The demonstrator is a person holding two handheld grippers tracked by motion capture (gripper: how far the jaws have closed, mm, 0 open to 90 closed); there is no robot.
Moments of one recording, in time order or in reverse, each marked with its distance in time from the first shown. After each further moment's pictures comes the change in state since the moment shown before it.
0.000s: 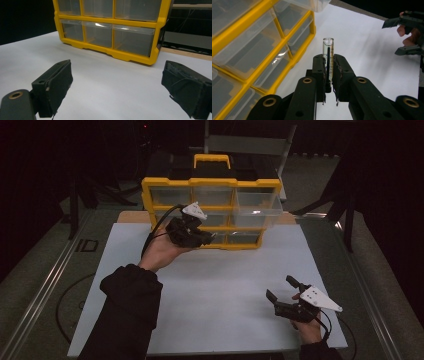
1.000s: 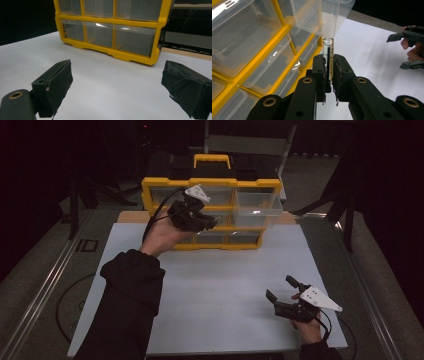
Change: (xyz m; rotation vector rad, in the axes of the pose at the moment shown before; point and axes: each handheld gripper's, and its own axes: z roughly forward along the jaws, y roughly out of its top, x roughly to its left) left arm 0.015 0.032 -0.011 -0.022 0.030 0.027; right arm -0.001 0.000 0.000 -0.002 0.005 -0.001
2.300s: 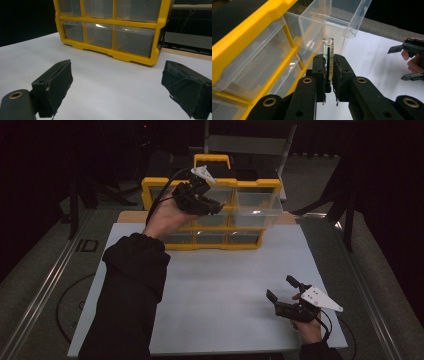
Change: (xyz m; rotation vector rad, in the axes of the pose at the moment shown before) left arm 0.013 0.038 -0.009 -0.009 0.001 0.022; right arm -0.001 0.000 -0.001 -0.009 0.000 0.007
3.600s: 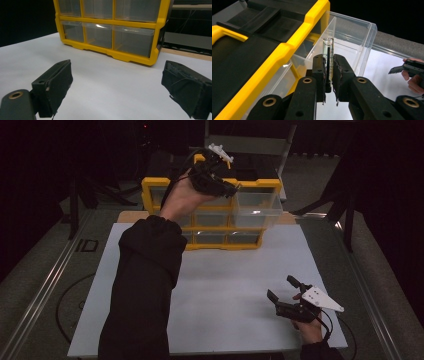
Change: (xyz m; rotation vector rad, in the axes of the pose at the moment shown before) left arm 0.010 0.052 0.016 -0.027 -0.016 0.003; right arm -0.002 -0.001 -0.001 0.000 0.003 0.001
